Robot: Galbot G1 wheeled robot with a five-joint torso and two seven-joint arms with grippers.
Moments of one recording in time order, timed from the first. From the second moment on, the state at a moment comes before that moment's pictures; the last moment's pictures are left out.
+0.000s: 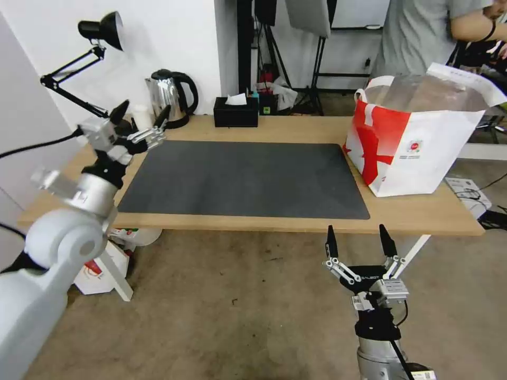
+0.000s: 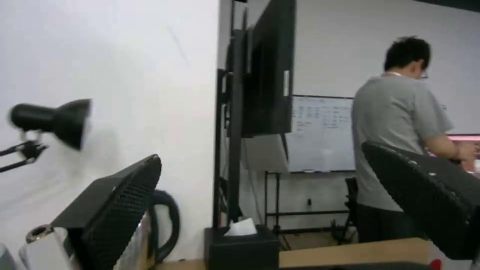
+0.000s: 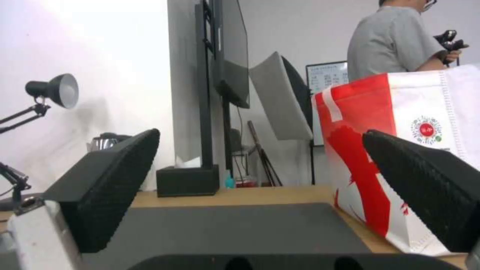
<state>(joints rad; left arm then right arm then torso) 1.14 -0.84 -0.57 -2.14 -0.86 -0.05 -0.04 -1.79 1.28 0.33 2.20 0.00 0.62 0.29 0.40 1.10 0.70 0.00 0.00</state>
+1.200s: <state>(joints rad) 1.58 -1.19 -0.74 -2.39 -0.65 -0.09 -0.04 -1.79 1.28 0.33 2.20 0.00 0.62 0.29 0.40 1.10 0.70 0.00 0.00</state>
